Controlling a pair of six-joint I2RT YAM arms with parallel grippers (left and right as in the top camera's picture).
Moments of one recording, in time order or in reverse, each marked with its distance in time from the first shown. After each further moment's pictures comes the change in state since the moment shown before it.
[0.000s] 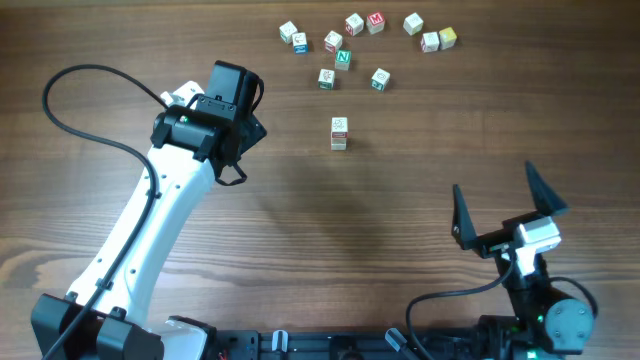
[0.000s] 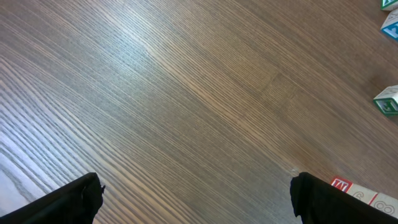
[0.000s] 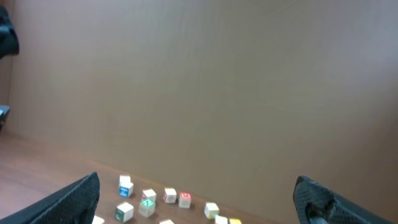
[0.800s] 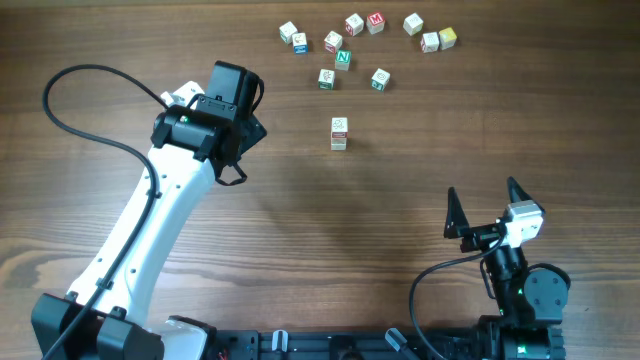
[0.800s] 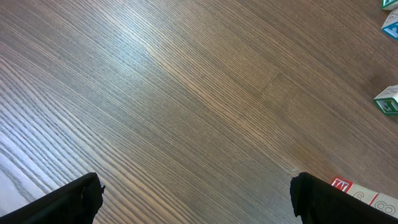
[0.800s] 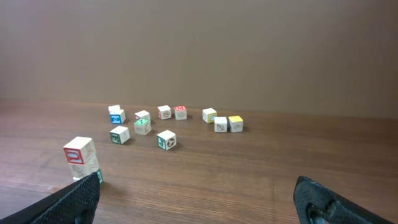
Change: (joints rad) left arm 0.000 0.001 0.000 0.000 0.000 0.000; right arm 0.000 -0.047 -0.109 -0.286 0.138 0.092
